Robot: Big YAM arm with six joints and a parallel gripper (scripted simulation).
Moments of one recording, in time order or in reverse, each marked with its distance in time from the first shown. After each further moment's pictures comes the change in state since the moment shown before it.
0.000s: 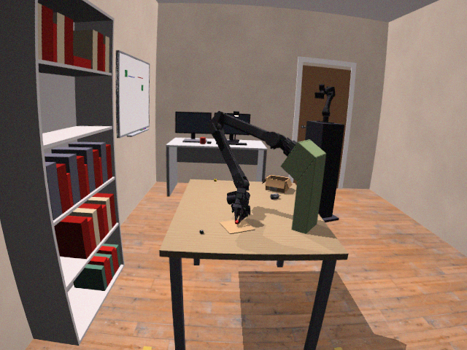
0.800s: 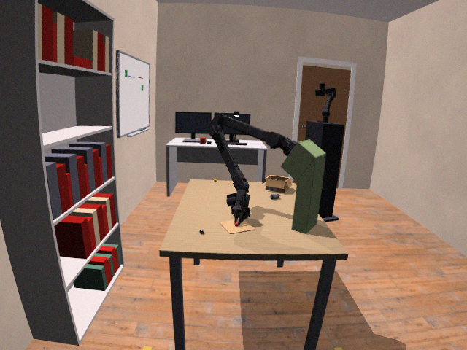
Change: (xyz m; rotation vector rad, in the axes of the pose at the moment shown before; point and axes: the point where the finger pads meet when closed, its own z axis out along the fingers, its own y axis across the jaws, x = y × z) arm 0.010 -0.001 0.005 0.001 0.000 -0.001
